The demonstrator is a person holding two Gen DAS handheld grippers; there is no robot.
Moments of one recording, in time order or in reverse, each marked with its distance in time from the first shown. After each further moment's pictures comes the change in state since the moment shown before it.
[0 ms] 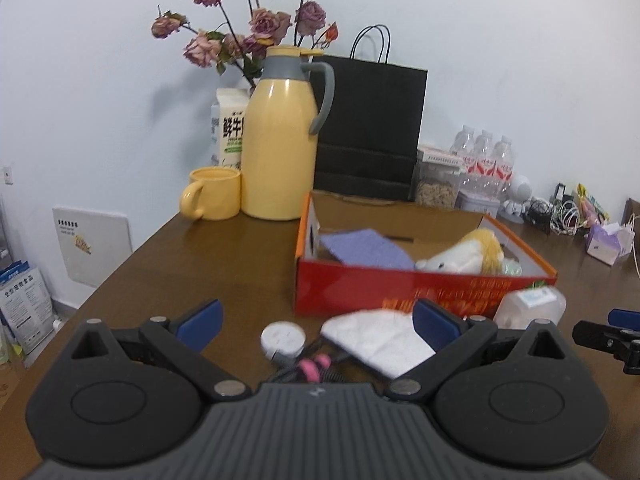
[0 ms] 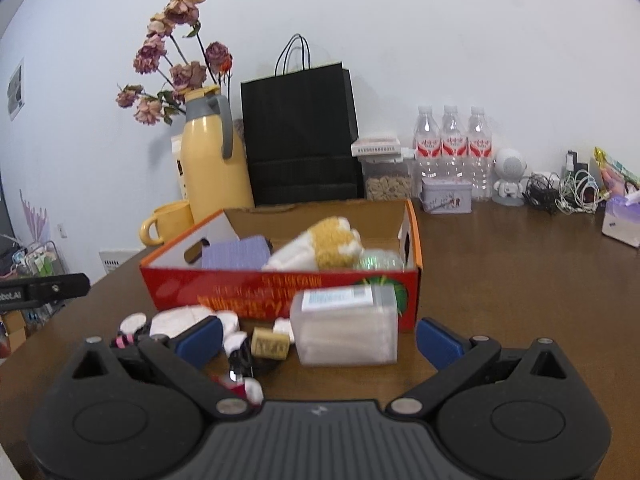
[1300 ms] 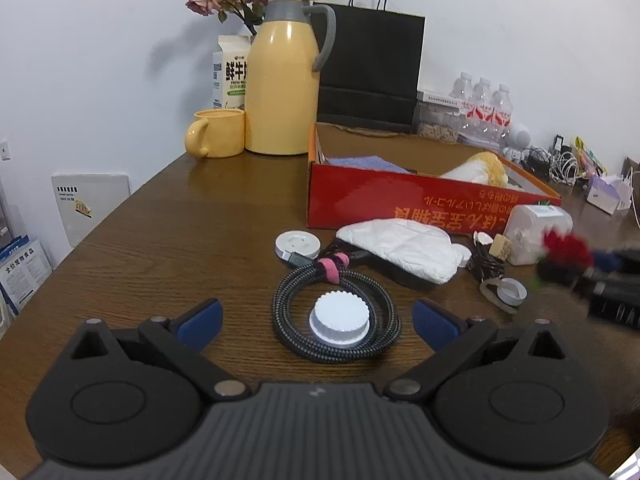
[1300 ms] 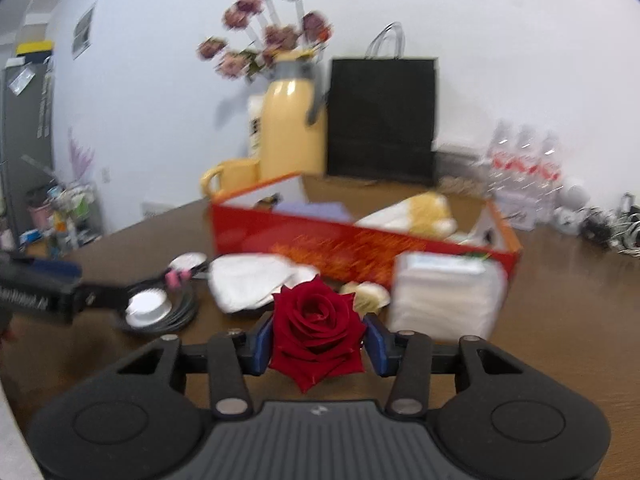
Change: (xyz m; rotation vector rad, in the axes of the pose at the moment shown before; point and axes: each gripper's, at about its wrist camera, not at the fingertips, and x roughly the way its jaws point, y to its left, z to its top) left arm 0.000 0.012 -0.052 0.028 0.116 -0.007; right arm 0.015 0.054 -0.039 -0.204 -0.013 0.083
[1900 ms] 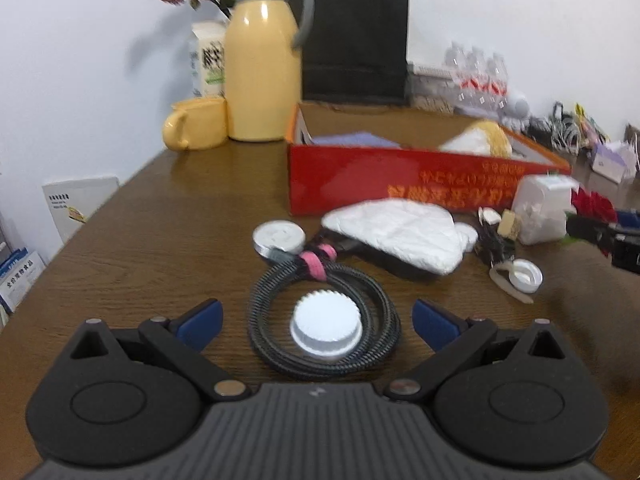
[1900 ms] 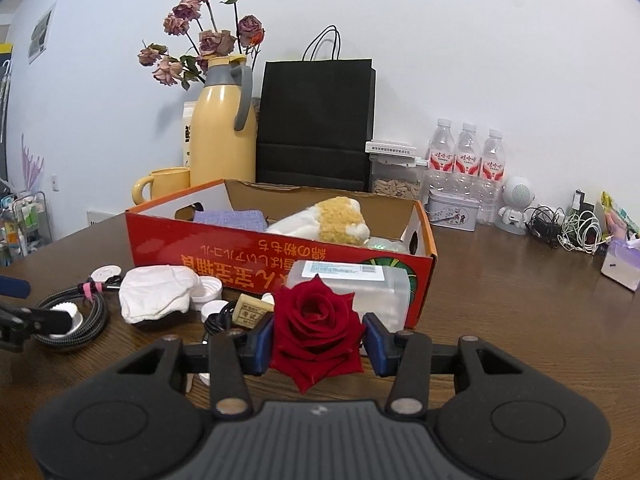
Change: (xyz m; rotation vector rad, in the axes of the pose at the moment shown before) left arm 0.034 -0.017 0.004 0.074 0.064 0.007; right arm 0.012 -0.042 -0.001 0.021 -0.010 -0.133
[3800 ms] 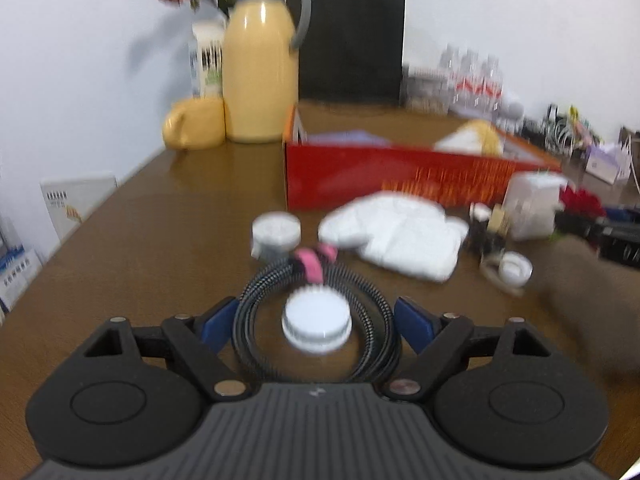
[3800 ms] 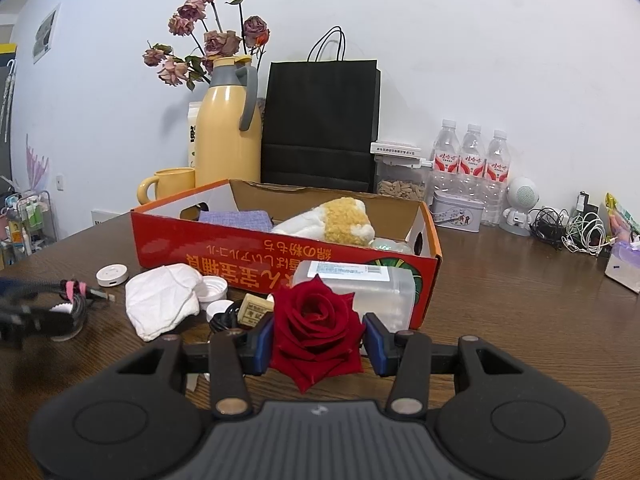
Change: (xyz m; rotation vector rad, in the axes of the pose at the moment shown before) left arm -0.008 0.003 -0.009 -0.008 0.005 -0.015; right arm 0.000 0.001 -0.002 -0.005 -0.002 0.016
